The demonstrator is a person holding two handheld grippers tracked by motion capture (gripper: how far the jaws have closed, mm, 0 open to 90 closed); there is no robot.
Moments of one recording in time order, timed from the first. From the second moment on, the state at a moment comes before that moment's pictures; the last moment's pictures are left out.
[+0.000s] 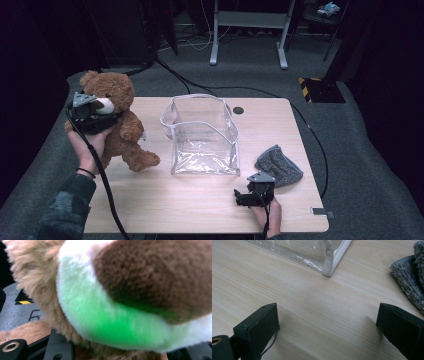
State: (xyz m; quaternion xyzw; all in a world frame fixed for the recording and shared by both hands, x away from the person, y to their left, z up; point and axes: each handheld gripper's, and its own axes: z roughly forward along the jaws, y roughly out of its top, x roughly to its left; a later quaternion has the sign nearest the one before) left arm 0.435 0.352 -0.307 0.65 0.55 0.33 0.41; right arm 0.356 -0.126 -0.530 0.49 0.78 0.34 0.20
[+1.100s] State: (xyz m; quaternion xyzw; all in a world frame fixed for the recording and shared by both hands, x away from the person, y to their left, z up) left arm 0.476 0.323 -0.234 0.64 0.53 0.38 0.41; right arm 0.356 -0.127 -0.530 0.49 0.78 0.34 0.21
